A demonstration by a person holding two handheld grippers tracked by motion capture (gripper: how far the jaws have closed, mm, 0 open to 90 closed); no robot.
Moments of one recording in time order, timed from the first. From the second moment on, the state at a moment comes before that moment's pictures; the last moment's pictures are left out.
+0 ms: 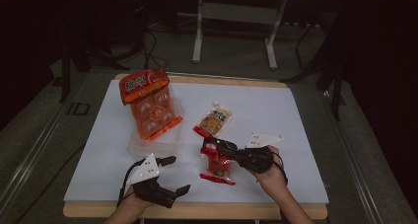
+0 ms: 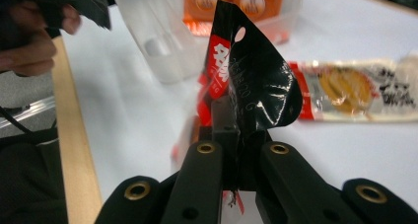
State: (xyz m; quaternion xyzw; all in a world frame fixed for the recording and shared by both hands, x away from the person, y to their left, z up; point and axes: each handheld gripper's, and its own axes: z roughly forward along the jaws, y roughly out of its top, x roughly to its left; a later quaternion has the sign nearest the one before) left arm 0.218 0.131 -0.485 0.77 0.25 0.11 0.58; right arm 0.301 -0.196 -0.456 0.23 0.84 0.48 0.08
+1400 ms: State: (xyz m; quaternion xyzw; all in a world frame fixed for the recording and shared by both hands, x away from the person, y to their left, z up) left arm 0.282 0.108 -0.430 0.78 0.16 0.07 0.60; right arm 0.262 -0.189 -0.417 0.16 0.83 0.52 0.08
